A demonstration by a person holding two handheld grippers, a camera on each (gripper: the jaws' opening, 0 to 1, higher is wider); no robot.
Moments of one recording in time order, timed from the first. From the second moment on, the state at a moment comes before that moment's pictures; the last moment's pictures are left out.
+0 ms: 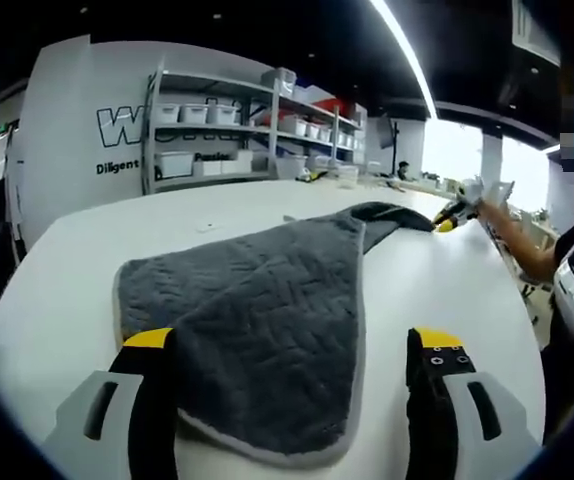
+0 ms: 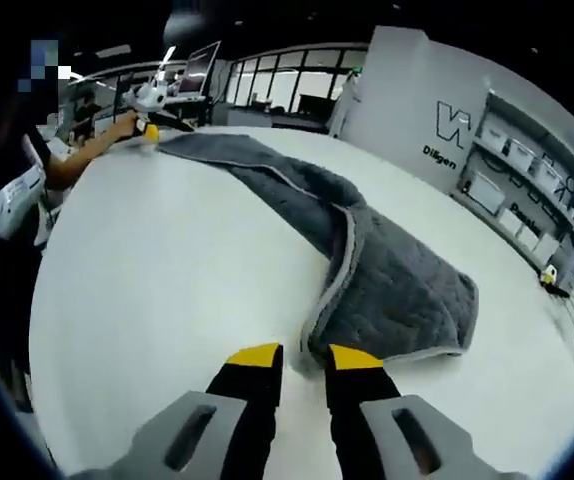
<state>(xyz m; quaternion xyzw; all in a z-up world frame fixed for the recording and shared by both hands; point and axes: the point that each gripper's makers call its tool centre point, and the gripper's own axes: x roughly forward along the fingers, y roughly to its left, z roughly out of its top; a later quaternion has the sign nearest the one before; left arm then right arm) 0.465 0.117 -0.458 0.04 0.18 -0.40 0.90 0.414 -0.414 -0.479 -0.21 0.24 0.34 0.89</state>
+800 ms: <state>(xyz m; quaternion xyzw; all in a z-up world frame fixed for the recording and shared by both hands) 0.425 0.124 -0.453 0.05 0.20 -0.37 0.91 0.404 -0.408 -0.449 -0.10 0.18 0.28 0.94</state>
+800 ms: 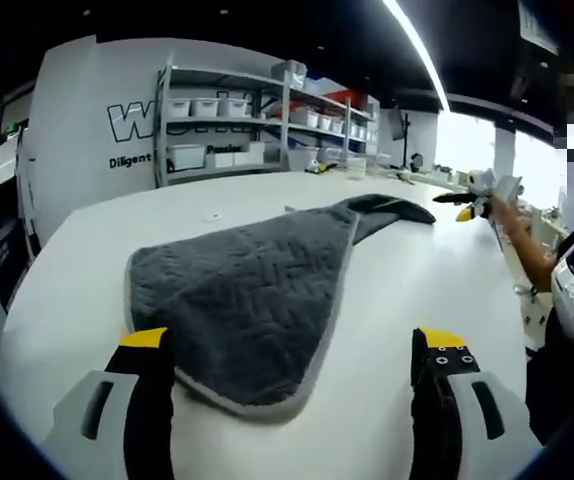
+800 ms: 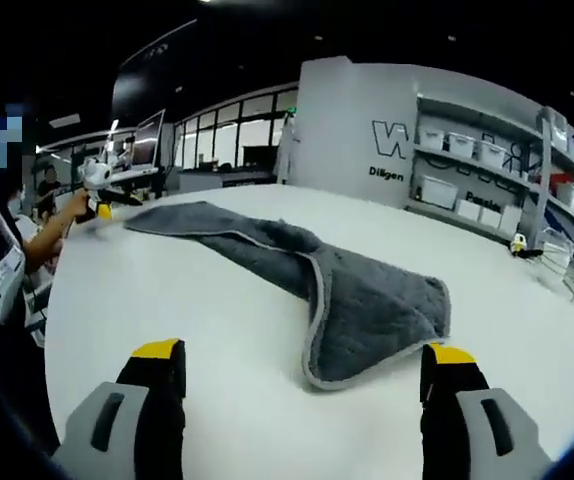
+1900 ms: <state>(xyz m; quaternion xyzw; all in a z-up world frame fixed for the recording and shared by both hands) 0.416 0.138 -0.490 0.17 0.26 -0.36 0.88 0.386 -0.393 -0.453 -0.10 0.18 0.30 0.93</state>
